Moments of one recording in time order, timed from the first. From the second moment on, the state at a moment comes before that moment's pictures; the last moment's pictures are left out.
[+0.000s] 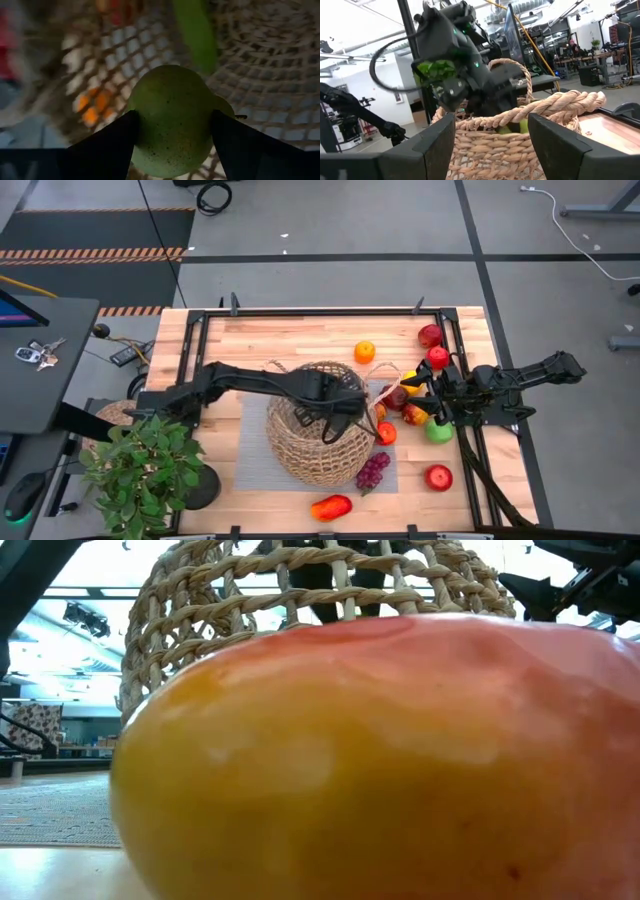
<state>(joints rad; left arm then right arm) -0.15 2.24 2.32 -1.39 -0.36 0.90 0.21 0.24 0.01 0.50 0.14 0.21</state>
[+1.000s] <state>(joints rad) -0.11 2.34 2.32 -1.50 -0.16 0.39 0.21 0.24 0.01 0.50 0.14 0.21</state>
